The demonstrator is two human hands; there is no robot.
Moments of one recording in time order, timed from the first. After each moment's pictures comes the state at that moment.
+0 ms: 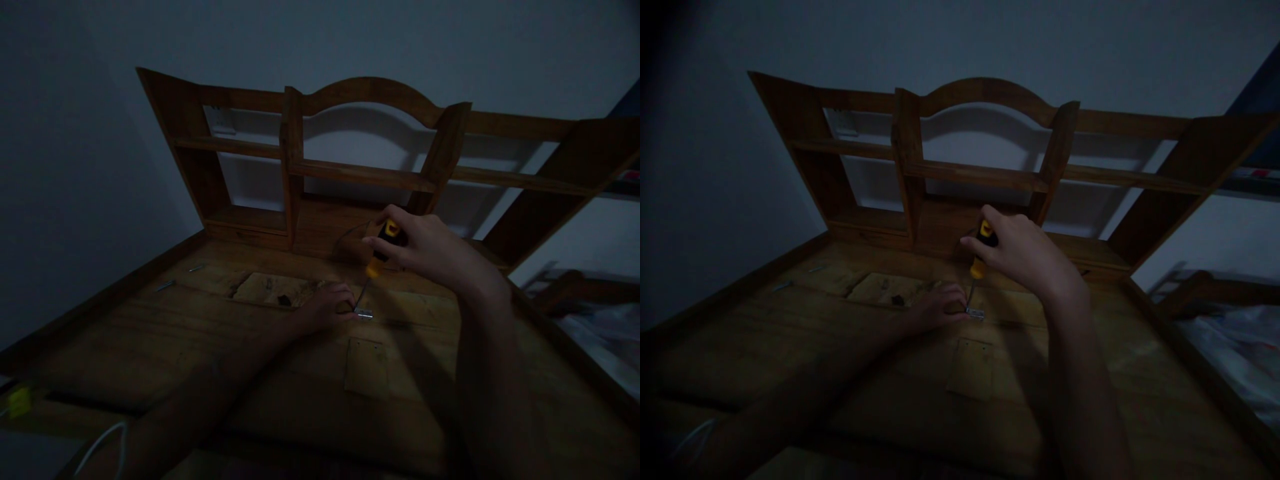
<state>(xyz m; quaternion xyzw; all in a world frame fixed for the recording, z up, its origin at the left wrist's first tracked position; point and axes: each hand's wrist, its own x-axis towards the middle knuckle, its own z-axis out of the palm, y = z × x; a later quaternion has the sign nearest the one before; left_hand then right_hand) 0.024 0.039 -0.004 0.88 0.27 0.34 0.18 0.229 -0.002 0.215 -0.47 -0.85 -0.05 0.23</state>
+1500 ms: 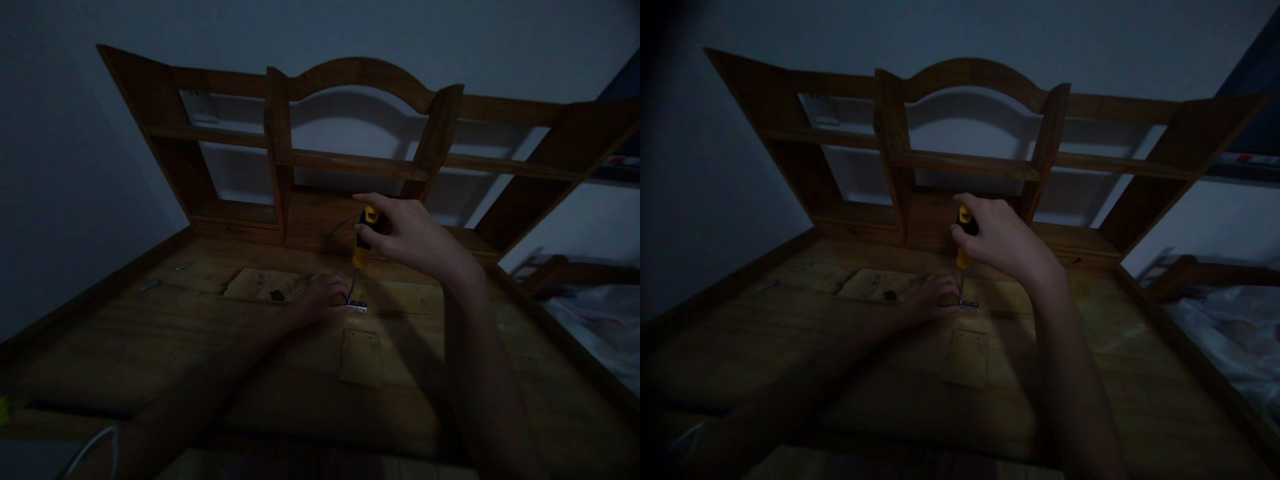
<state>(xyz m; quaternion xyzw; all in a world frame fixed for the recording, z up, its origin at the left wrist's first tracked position) 0.022 0.038 0.002 0.89 0.28 0.32 0.16 0.219 0.000 0.213 -0.42 -0.86 -0.02 0.28</state>
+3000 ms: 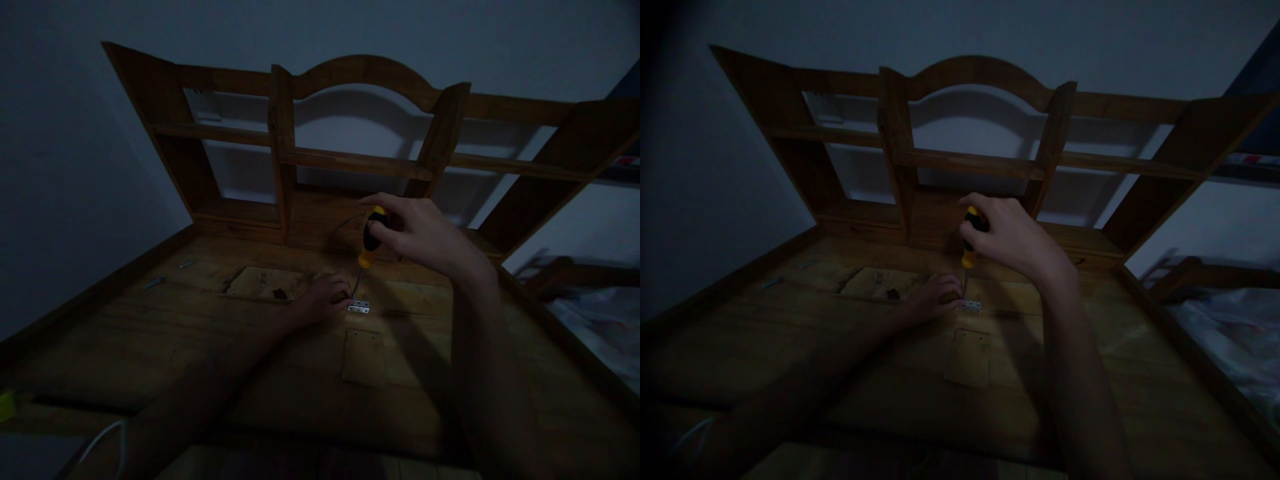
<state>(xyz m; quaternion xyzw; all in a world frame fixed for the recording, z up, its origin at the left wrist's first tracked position) 0.023 0.041 -0.004 0.89 0.27 0.34 0.16 0.222 -0.001 0.218 -0.42 -0.86 -0.02 0.29</state>
